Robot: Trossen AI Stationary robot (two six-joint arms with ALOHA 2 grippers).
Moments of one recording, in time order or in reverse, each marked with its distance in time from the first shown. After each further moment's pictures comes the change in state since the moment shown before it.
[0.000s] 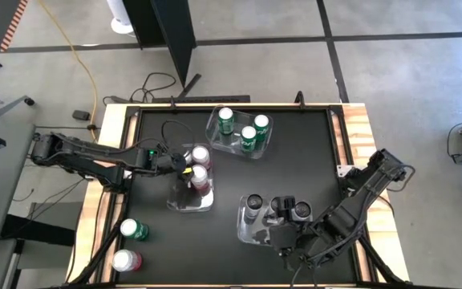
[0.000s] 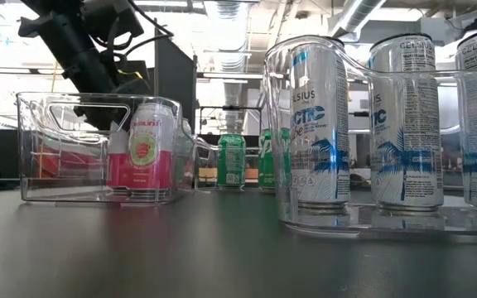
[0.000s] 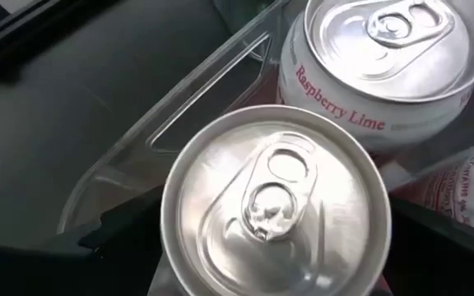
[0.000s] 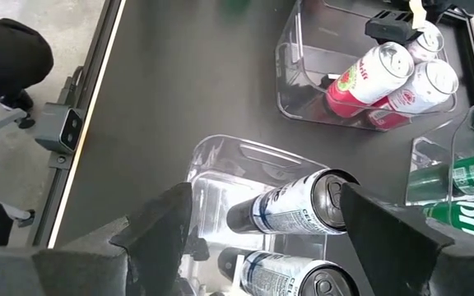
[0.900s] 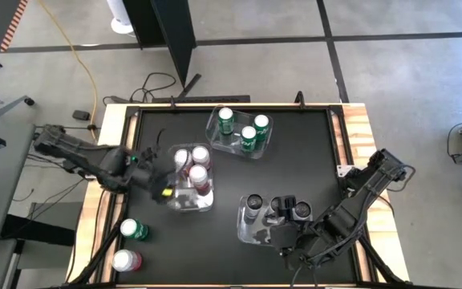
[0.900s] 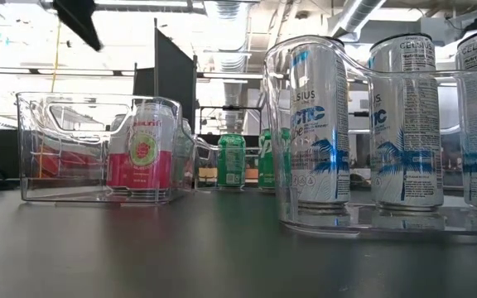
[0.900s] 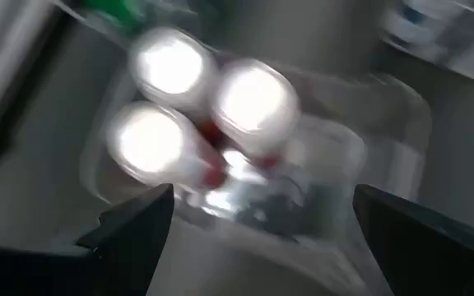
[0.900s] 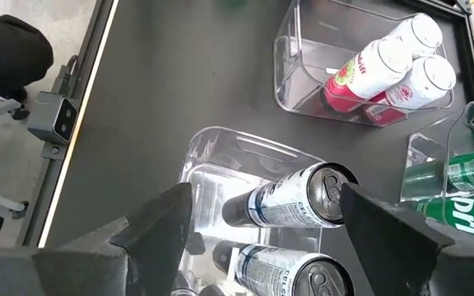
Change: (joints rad) left arm -0.421 -0.020 0.563 -0.734 0.086 -0.036; right arm 0.000 0.000 0.000 -0.024 0.000 -0.004
